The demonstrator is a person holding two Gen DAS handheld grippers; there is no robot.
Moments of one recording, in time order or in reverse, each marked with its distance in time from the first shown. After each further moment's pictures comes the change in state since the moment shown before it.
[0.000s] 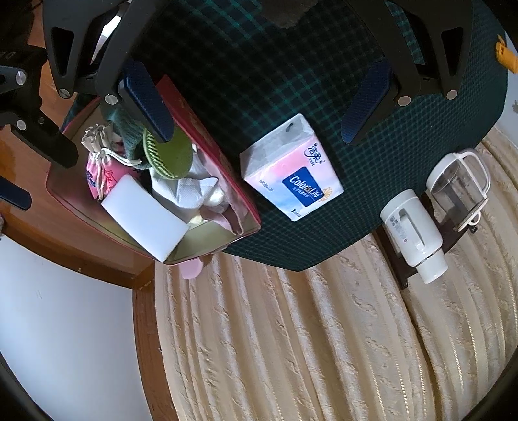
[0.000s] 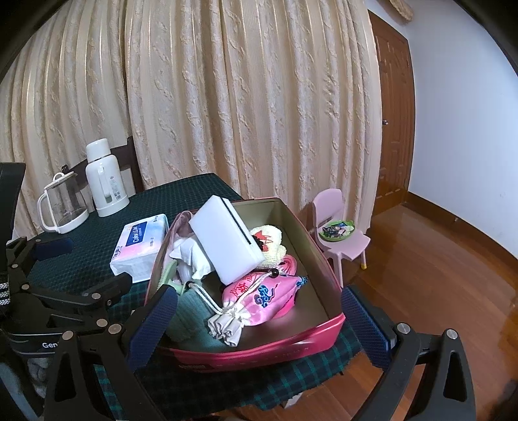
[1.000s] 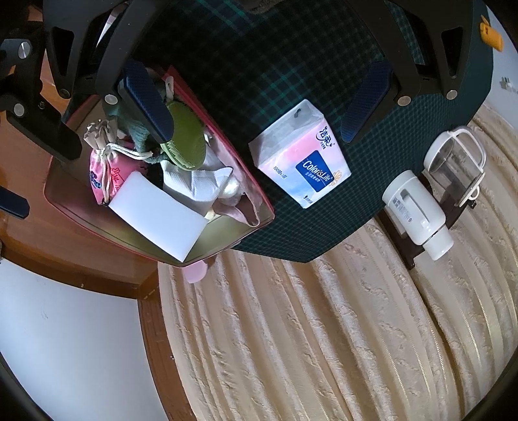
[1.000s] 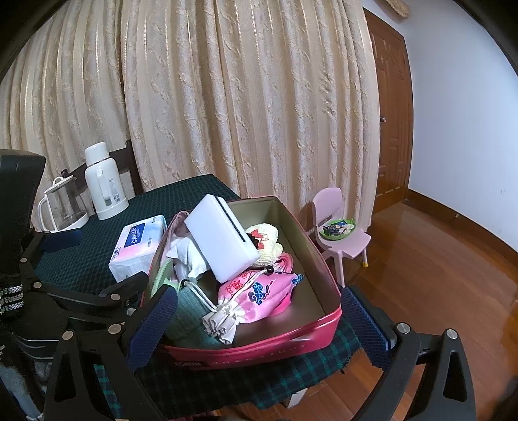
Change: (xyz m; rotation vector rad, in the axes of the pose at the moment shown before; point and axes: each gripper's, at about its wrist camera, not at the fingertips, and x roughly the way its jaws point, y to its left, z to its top) left arm 0.007 -0.024 0.010 0.096 -0.006 0.024; right arm 0.004 -0.008 -0.001 0.019 0.000 0.011
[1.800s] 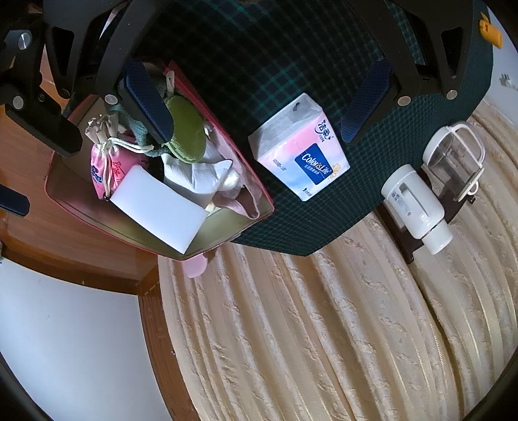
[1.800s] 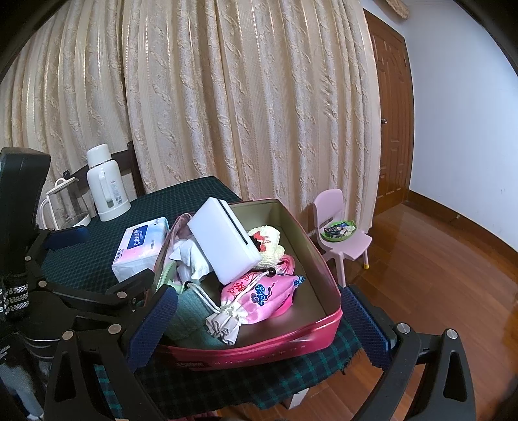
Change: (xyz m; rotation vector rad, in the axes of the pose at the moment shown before) left arm -0.001 -0.002 0.002 0.009 -0.027 0.002; right arm -0.001 0.002 0.002 -0.004 -0.006 0.004
